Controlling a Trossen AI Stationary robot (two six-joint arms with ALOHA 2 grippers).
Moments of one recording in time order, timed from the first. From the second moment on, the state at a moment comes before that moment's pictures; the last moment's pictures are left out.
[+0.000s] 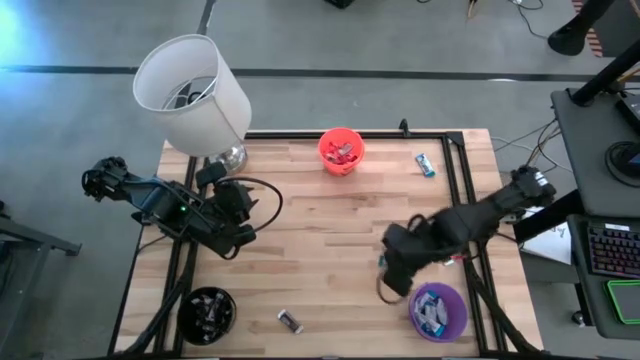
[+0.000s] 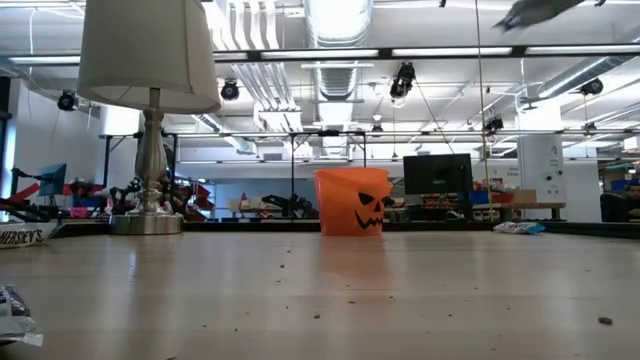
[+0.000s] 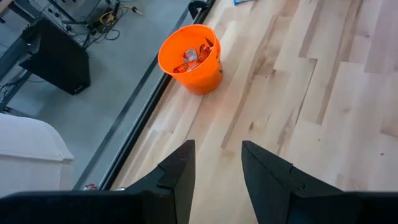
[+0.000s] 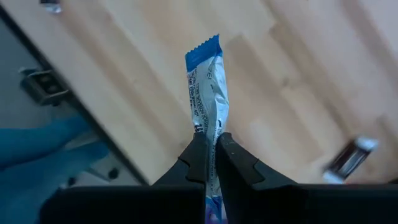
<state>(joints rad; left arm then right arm) -0.47 1.33 1.59 -1.44 -0.84 -0.64 0.45 1.56 1.58 -1.33 -0.06 1.12</state>
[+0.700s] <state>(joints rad) -0.47 1.34 1.59 -1.45 -0.77 -0.57 0.85 1.58 1.56 -1.34 -0.08 1.73</state>
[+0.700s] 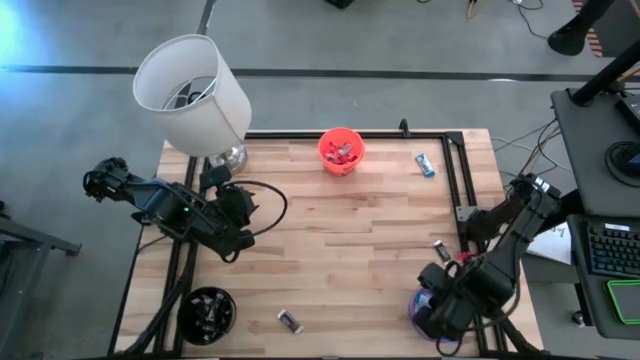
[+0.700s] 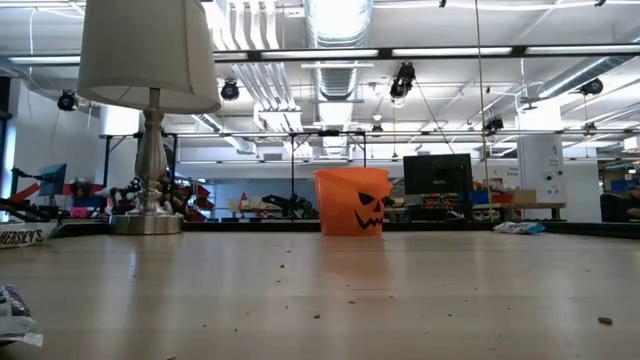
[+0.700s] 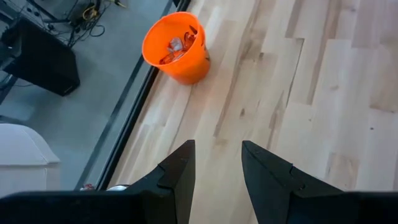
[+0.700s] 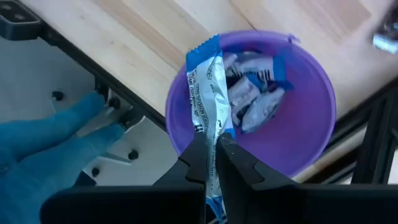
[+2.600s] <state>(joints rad) -0.47 1.34 1.59 -1.46 -0.78 -0.51 0.88 1.59 1.30 -1.15 -0.24 1.85</state>
